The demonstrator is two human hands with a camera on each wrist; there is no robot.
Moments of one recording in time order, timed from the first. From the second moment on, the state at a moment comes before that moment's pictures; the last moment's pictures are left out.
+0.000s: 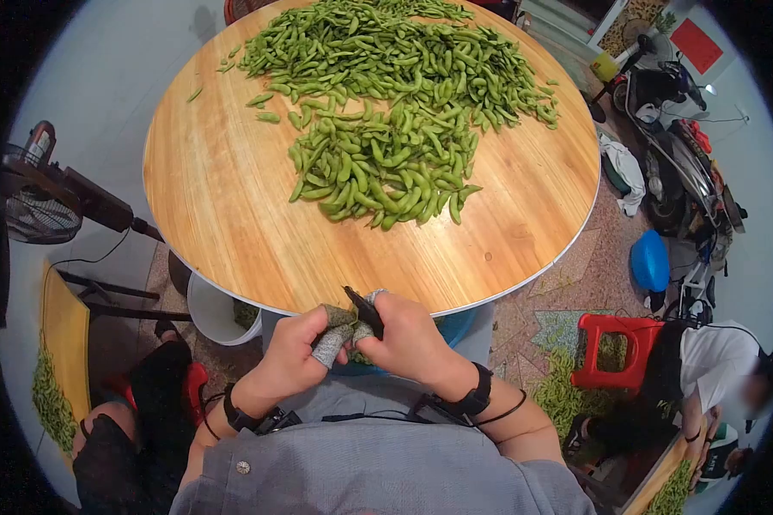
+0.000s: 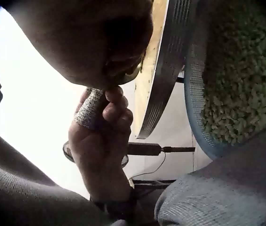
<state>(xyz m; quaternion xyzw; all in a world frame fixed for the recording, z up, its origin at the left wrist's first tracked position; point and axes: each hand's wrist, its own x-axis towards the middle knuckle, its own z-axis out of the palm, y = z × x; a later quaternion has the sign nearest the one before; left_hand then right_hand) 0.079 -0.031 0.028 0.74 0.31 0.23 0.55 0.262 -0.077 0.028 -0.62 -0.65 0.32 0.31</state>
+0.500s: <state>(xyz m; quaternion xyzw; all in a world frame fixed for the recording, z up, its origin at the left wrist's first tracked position) 0.068 -0.030 0.016 0.62 0.34 0.30 0.65 0.256 -0.067 0.022 -0.58 -0.44 0.52 0.44</state>
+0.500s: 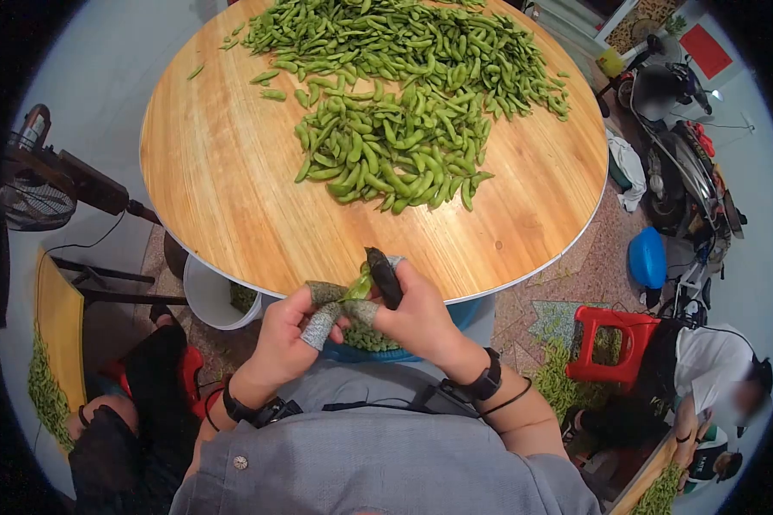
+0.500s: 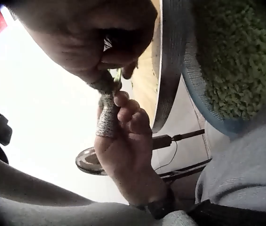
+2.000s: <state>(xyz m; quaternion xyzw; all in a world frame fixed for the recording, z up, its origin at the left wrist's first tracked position) 0.089 -0.032 0.012 0.72 0.36 0.40 0.44 0.258 -0.069 0.004 -0.58 -0.56 0.42 0.41</state>
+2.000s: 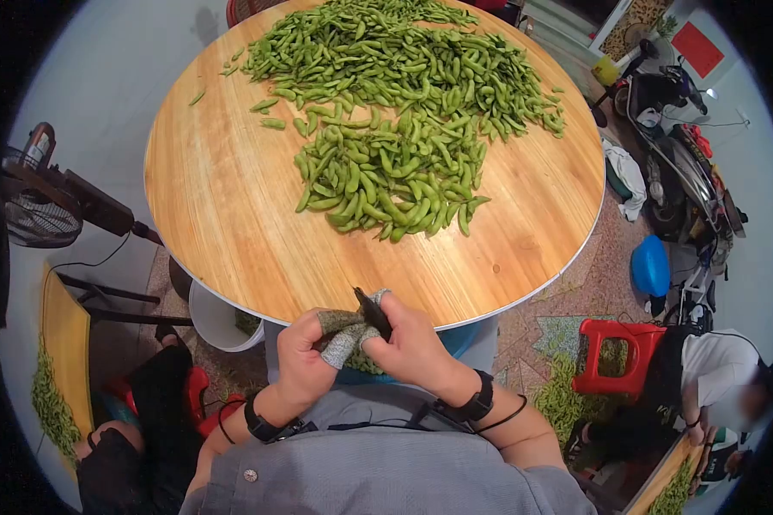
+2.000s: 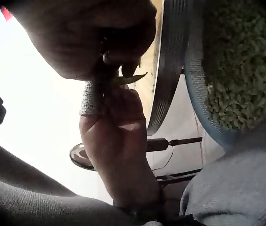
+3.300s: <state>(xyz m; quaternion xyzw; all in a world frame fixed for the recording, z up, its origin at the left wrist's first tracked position) -0.116 0.048 -0.065 0.62 0.76 0.16 0.12 0.308 -0.015 0.023 -0.65 -0.54 0.28 0.46</state>
